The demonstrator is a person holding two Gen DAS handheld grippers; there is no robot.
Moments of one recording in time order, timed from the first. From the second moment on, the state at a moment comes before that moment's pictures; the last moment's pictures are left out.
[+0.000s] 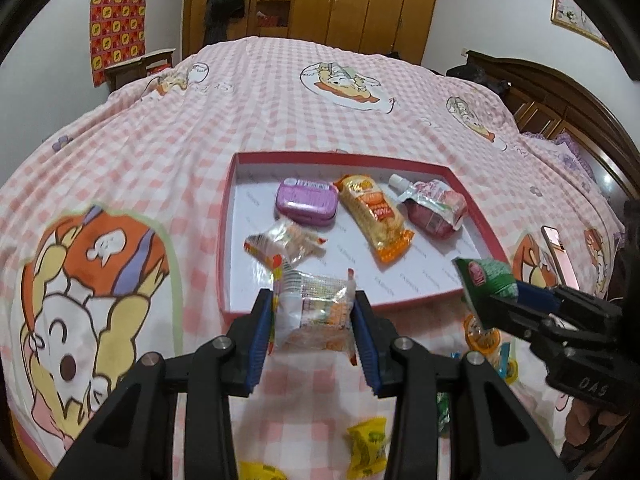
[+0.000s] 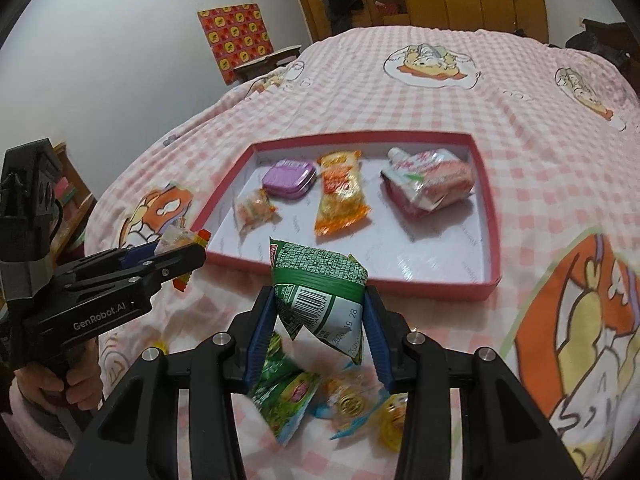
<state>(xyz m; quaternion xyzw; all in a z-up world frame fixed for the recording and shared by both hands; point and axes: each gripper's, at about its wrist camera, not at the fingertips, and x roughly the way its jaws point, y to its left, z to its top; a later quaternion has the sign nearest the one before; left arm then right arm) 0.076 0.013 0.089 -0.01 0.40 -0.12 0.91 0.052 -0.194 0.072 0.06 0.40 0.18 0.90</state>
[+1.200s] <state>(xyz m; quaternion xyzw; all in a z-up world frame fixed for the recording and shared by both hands) 0.115 0.005 0.039 0.00 0.46 -0.10 0.88 0.099 -0.223 0.035 0.02 0.44 0.11 0.89</state>
